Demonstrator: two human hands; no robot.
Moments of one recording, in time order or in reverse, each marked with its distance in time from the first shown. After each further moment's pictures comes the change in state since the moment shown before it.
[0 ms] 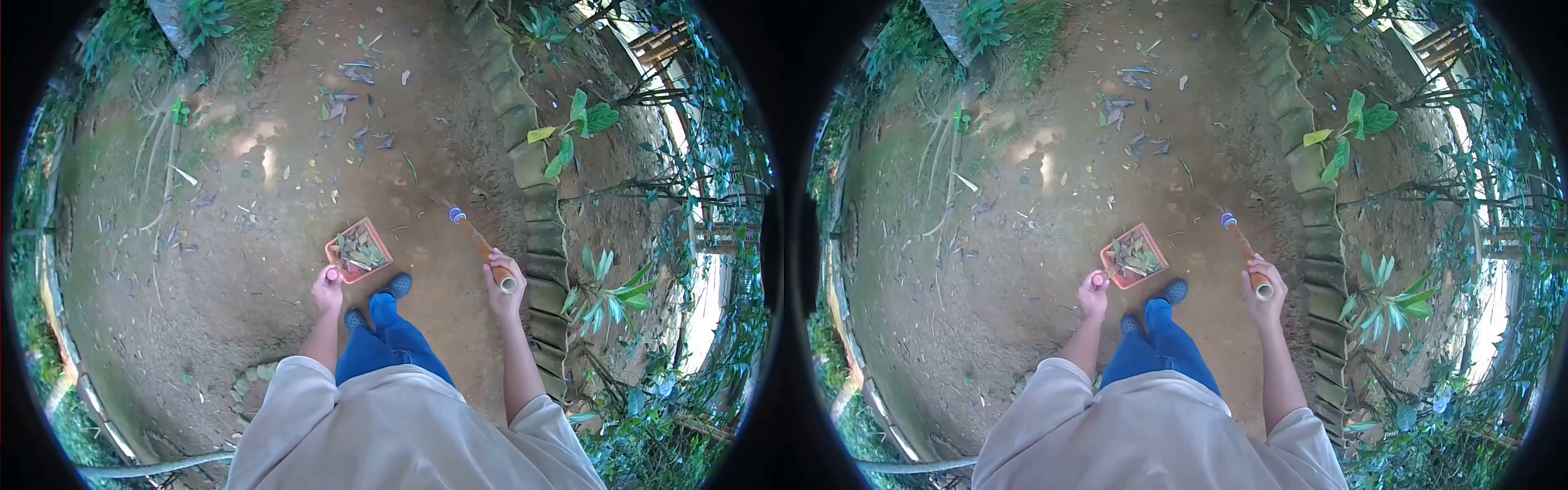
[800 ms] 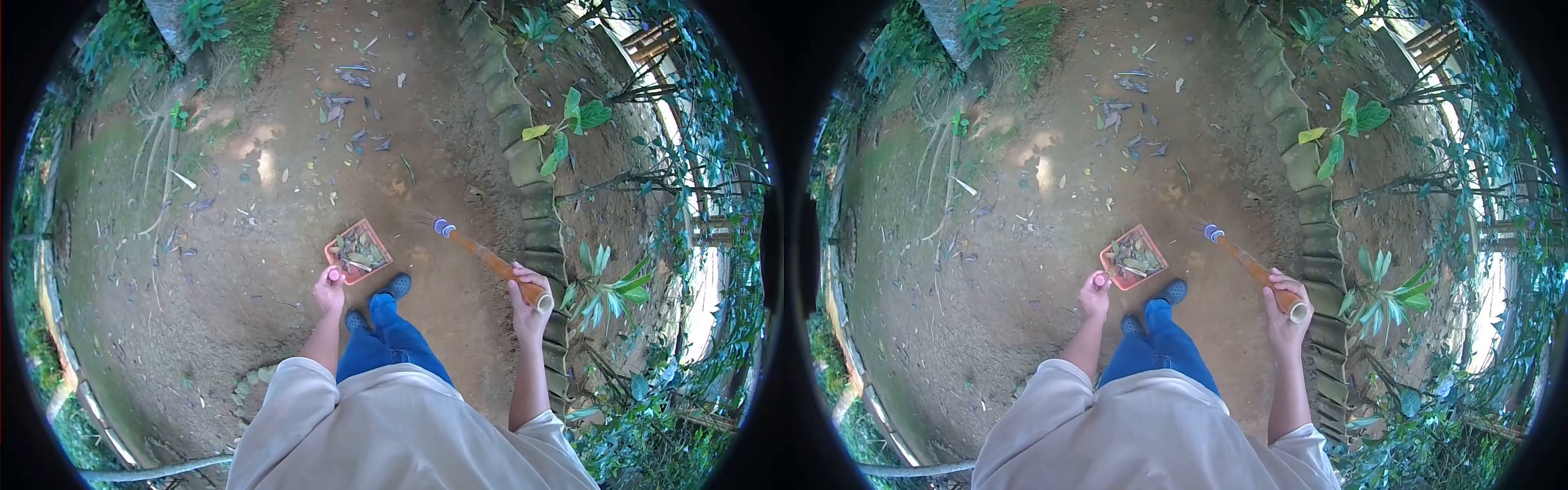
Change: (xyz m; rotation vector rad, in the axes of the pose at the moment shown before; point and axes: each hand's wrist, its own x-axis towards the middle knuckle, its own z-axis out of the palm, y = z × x) left_hand -0.011 0.025 -0.007 0.047 -0.065 -0.064; right_hand -0.024 -0.067 -0.051 0.205 0.037 0.115
